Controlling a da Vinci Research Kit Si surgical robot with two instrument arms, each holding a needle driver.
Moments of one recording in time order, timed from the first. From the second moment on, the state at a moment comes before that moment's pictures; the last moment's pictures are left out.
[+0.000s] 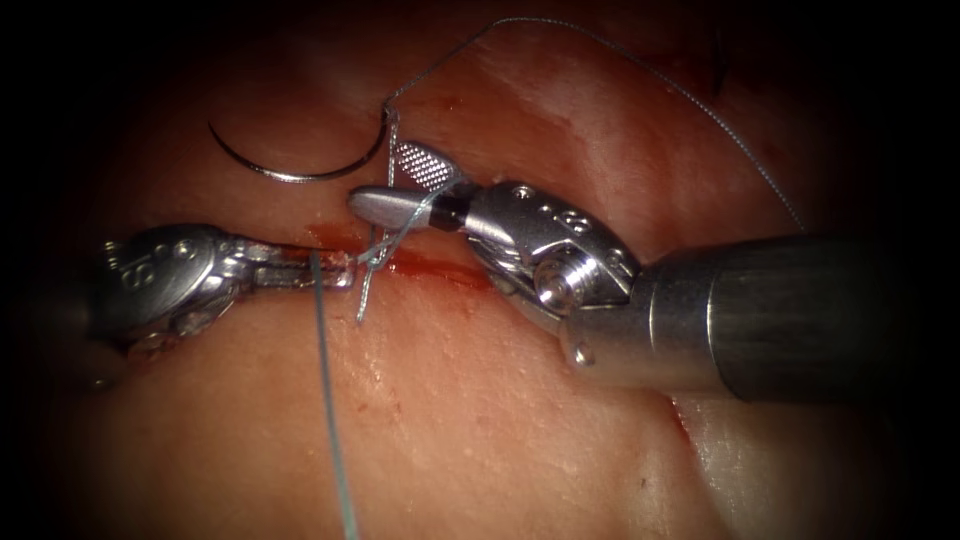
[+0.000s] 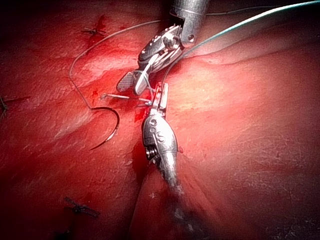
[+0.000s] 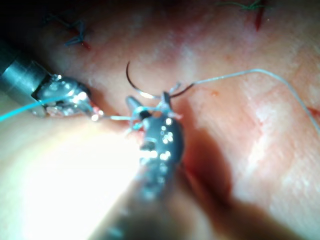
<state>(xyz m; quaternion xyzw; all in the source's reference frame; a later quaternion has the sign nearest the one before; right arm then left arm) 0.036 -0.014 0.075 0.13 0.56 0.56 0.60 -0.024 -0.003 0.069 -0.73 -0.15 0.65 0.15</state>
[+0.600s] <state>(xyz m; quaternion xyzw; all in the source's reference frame) 0.038 -0.013 0.077 0.15 0.54 0.58 0.59 -0.024 -0.003 0.069 -0.73 -0.15 0.65 0.16</state>
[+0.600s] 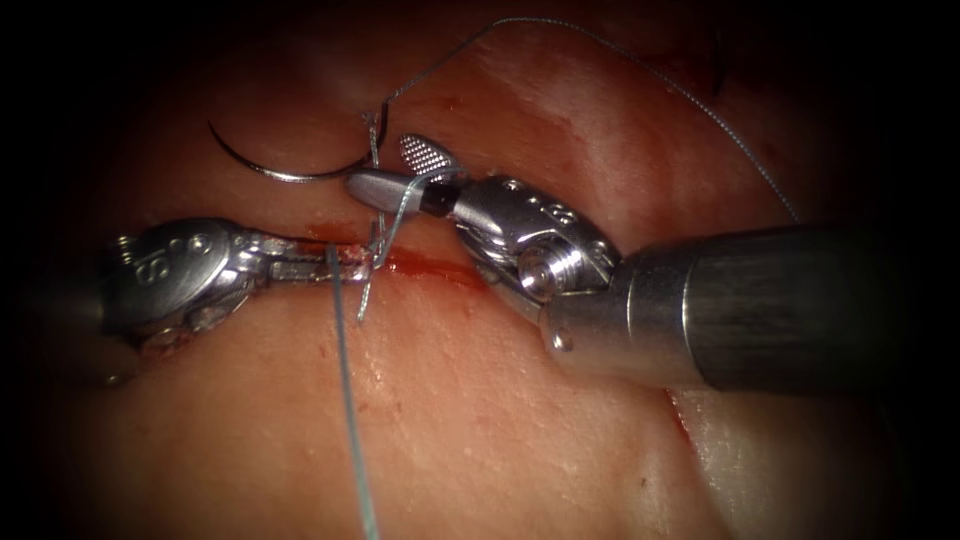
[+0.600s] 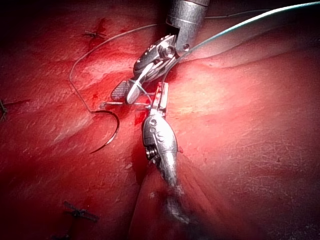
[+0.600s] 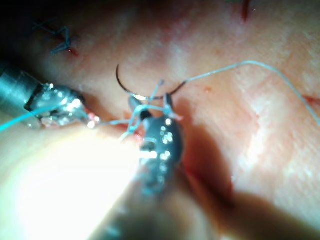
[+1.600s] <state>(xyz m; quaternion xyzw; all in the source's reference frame) 0.040 -0.012 0.076 0.15 0.53 0.59 0.59 -0.024 -0.003 0.069 -0.73 -0.15 0.65 0.15</state>
